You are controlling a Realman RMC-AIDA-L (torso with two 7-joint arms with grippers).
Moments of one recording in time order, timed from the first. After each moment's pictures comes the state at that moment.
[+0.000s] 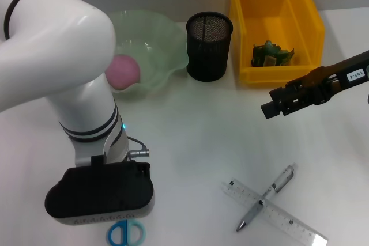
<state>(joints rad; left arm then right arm) -0.86 -2.08 1.94 1.09 2.54 1.52 -0.74 0.73 1.89 -0.75 -0.76 -2.24 -1.79 2.02</state>
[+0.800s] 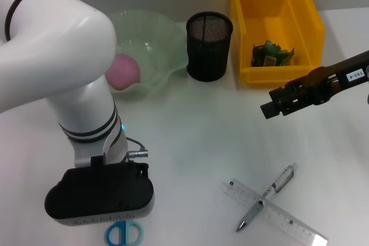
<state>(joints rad) -0.86 -2.08 1.94 1.09 2.54 1.52 -0.75 0.73 1.89 -0.75 -0.76 -2.24 -1.79 2.02</state>
